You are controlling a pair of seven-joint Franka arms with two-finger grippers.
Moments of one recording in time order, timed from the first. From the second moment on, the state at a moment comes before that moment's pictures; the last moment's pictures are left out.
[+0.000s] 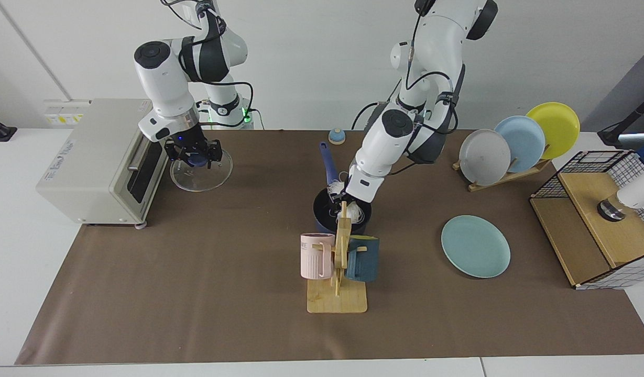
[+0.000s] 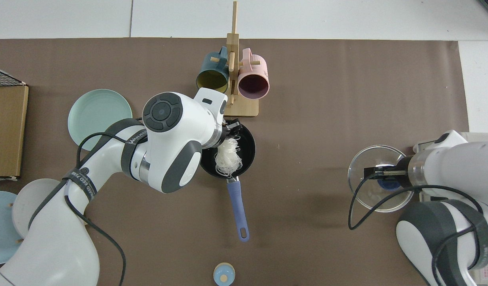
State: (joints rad) left arm -0.01 0.41 -0.57 -1.77 -0.02 2.29 -0.87; right arm 0.15 -0.22 -0.09 -2.23 -0.01 2.03 0.13
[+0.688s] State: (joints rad) left arm -0.02 0.43 -0.56 -1.85 -0.02 2.39 -0.87; right arm 0.15 -0.22 -0.05 -2.19 -0.01 1.99 0.13
